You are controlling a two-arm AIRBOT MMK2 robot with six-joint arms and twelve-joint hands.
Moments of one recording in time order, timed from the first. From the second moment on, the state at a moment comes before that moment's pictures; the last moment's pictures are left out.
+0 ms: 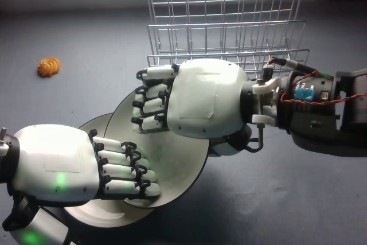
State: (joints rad) left arm 0.80 -0.83 1.03 1.58 -0.61 -0.18; right arm -0.41 -1.34 1.13 -0.44 0.39 -1.11
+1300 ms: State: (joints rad) left arm 0.70 -0.75 1.10 1.53 -0.59 -0.17; right arm -0.38 -1.34 1.09 -0.42 0.42 -1.12
